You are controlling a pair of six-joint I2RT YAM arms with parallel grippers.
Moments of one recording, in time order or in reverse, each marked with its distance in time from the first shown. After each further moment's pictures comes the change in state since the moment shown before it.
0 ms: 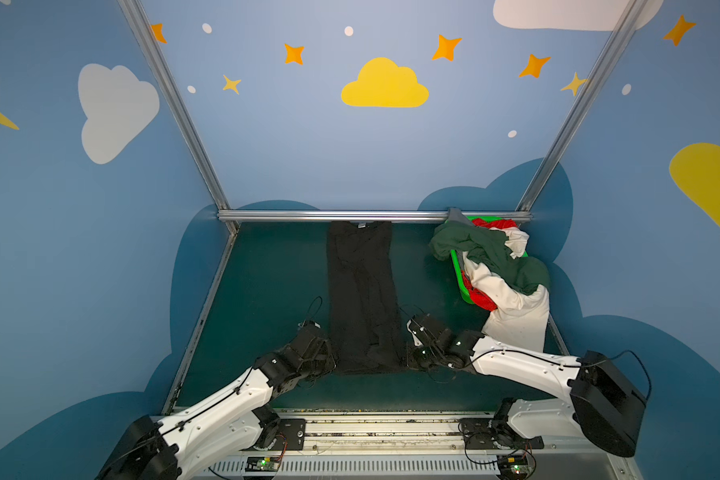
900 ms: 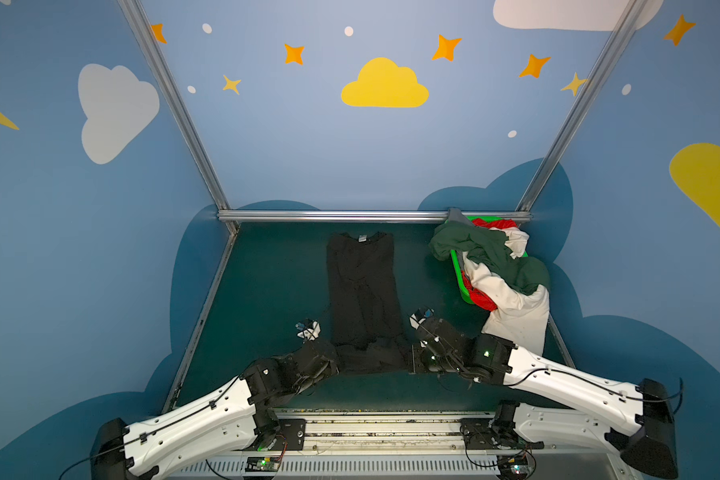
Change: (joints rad) left arm -0.239 -0.113 0.154 -0.222 -0.341 -0.114; right arm 0.134 -0.211 0.172 -0.253 0.185 0.000
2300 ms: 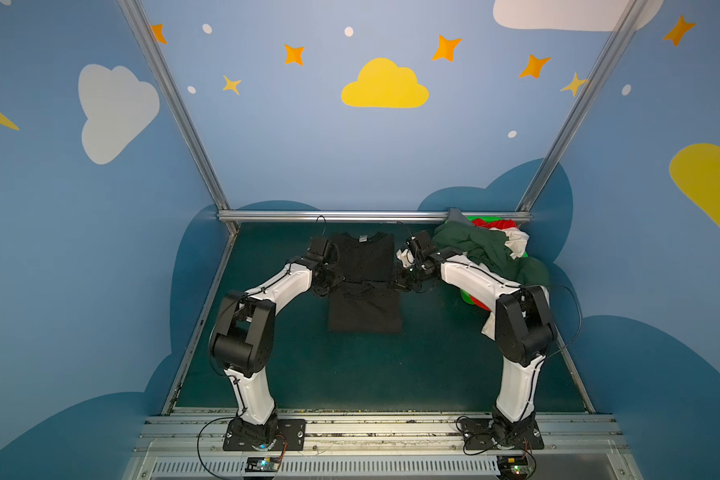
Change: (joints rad) left arm 0.640 1.091 0.790 0.108 0.397 0.383; right arm -0.549 0.886 0.728 0.023 -0.440 -0.313
